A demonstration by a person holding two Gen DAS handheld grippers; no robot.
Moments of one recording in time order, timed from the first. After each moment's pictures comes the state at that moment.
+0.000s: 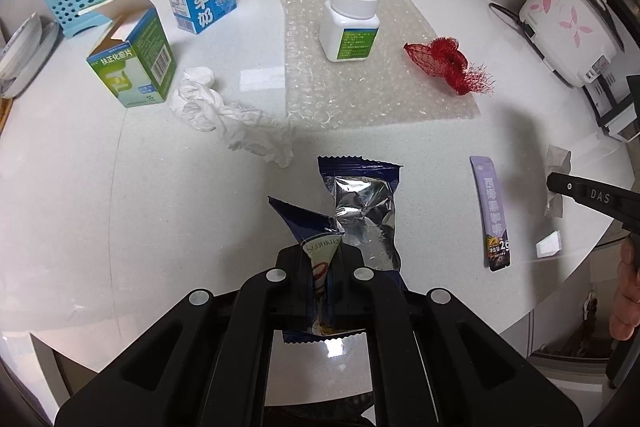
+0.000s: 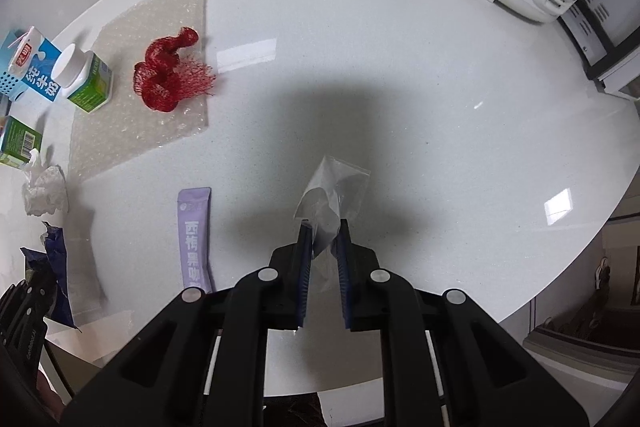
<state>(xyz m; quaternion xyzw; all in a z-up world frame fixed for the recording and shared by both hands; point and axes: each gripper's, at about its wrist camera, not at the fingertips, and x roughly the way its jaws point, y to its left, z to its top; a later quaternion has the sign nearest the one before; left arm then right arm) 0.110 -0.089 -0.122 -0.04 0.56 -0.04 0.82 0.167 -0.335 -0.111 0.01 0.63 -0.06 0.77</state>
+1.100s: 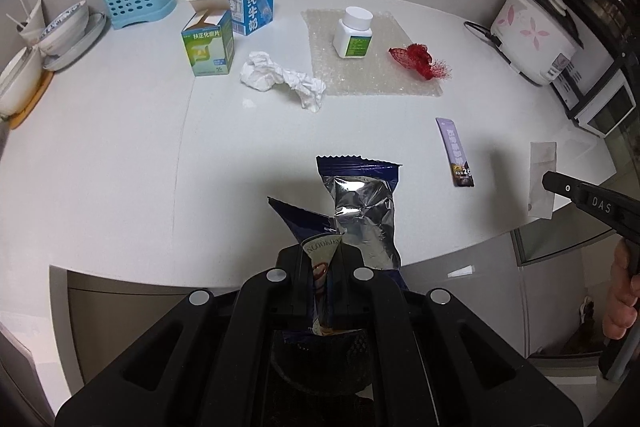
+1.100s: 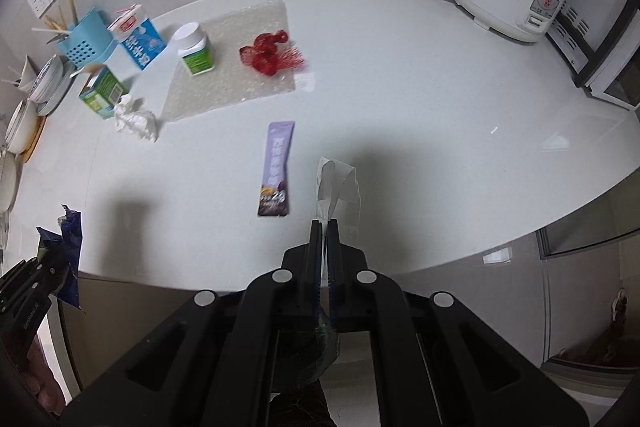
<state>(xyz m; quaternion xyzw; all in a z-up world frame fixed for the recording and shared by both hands) -0.010 -0.059 -0.073 -0.06 0.52 -0.04 0.85 0.043 -0.309 -0.048 0.01 0.57 0.01 0.82</state>
